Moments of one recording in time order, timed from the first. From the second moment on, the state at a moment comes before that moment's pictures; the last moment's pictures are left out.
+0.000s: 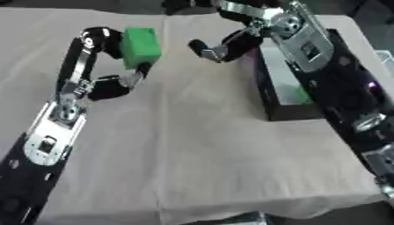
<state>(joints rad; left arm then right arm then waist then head) -0.80 -0.03 -0.29 -1.25 -0.52 -0.15 0.13 -0.83 -0.62 0.25 -1.45 0.11 -0.61 0.53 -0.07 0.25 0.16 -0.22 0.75</state>
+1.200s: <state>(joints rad) -0.80 -0.10 -0.30 -1.22 -0.57 -0.11 0.16 -0.85 -0.57 0.25 -1.44 0.18 -0.57 0.60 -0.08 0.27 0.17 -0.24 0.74</state>
